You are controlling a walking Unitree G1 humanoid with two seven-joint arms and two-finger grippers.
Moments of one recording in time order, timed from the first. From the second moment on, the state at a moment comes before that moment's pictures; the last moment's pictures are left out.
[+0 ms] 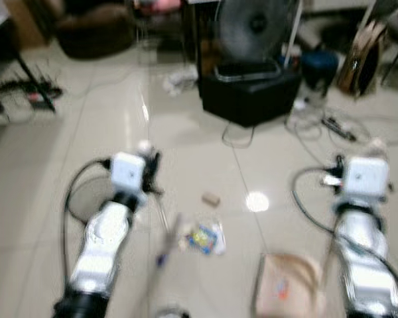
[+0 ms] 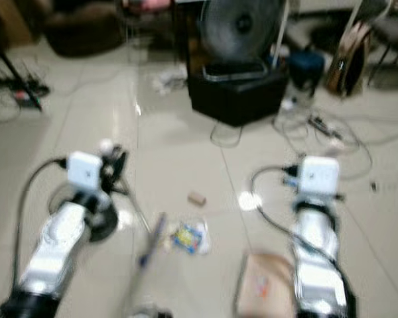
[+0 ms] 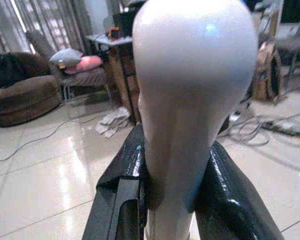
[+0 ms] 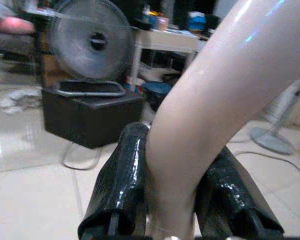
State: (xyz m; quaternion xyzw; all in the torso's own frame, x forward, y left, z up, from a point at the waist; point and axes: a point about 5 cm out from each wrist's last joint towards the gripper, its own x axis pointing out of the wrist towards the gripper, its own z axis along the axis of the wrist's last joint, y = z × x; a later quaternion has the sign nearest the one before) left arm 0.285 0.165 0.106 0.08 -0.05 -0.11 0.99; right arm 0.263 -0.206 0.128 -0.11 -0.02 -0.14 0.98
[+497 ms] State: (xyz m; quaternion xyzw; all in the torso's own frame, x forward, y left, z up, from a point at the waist) left arm 0.285 0.168 0.102 0.08 -0.04 -0.10 0.99; right arm 0.266 -0.205 0.132 -0.10 -0.03 -0.14 0.98
